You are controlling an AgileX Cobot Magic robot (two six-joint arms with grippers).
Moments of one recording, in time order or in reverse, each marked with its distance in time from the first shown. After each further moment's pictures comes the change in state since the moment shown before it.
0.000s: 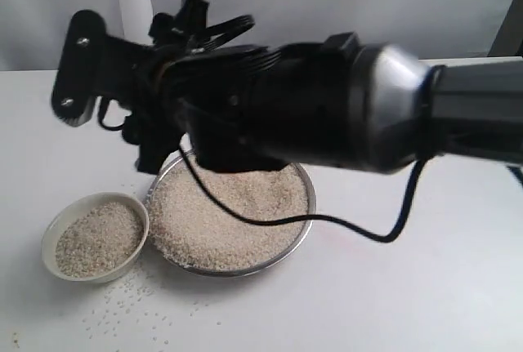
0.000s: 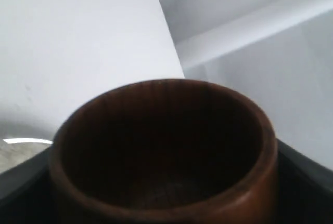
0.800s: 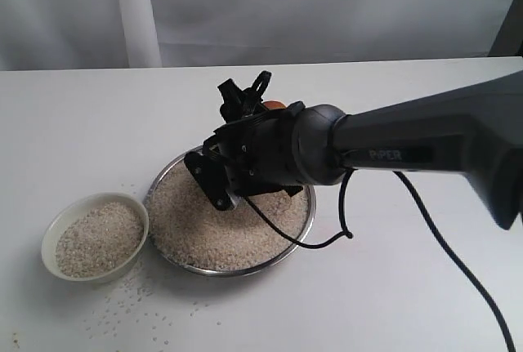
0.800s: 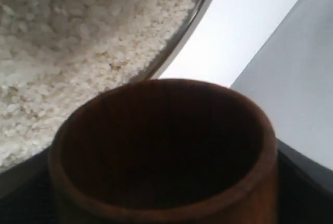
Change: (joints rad) left arm 0.000 0.000 0.000 0.000 0.000 0.000; right arm -0.151 0.276 0.012 -0.035 0.229 -0.815
